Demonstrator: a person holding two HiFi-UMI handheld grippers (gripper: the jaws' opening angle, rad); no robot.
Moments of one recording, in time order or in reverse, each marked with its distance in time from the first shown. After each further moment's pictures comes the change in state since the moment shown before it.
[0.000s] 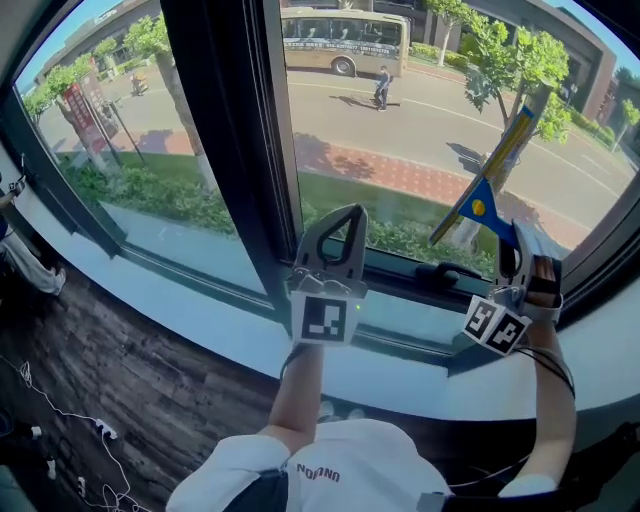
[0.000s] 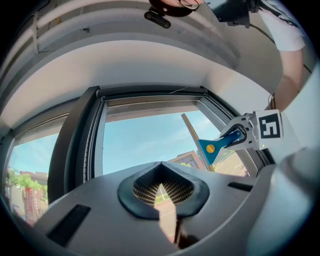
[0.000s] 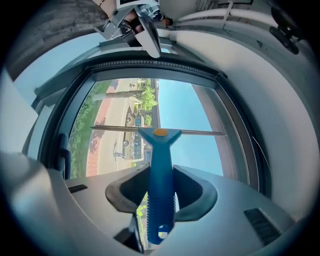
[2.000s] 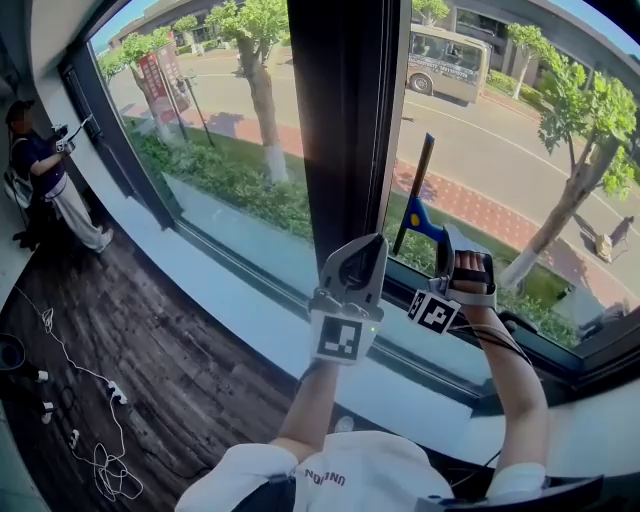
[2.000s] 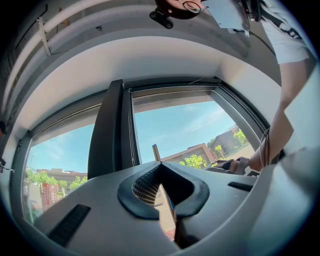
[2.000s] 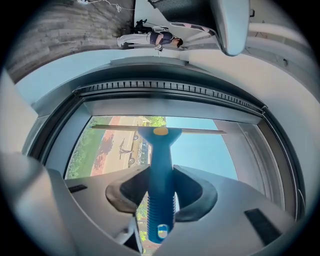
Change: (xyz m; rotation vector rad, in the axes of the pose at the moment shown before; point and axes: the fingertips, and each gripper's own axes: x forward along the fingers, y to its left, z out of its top) left arm -0.061 0.092 -0.063 -0.005 0.096 0.141; right arm 0.093 0.147 0.257 -0.042 -0.244 0.075
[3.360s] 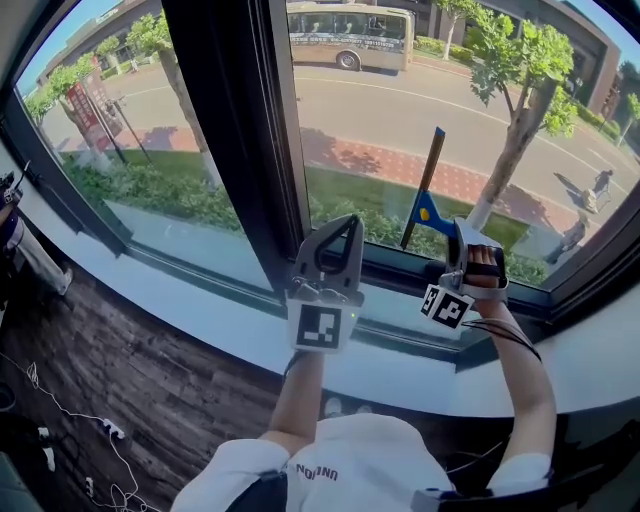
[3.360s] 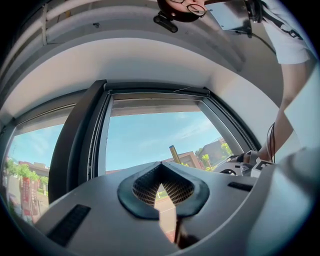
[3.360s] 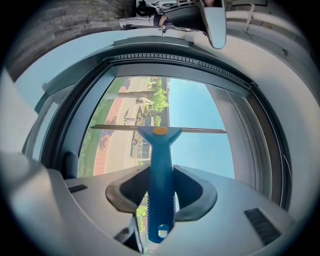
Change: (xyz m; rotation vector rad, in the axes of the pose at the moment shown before) left arm 0.027 -0.095 0.038 -0.057 -0.078 -0.145; right arm -0.089 0.001 -0.177 -0.049 0.222 0.031
